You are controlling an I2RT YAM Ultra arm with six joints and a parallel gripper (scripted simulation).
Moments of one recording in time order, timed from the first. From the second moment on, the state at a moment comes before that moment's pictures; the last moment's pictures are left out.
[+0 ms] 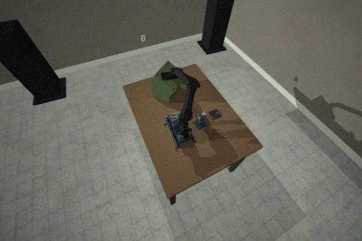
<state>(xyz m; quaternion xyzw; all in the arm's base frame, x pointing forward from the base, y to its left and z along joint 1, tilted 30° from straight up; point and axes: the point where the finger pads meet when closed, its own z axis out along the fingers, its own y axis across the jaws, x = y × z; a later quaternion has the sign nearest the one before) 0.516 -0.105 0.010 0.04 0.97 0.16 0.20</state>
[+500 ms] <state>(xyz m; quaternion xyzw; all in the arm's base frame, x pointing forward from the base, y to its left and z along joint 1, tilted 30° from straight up) 0.516 -0.105 0.010 0.04 0.97 0.16 0.20</state>
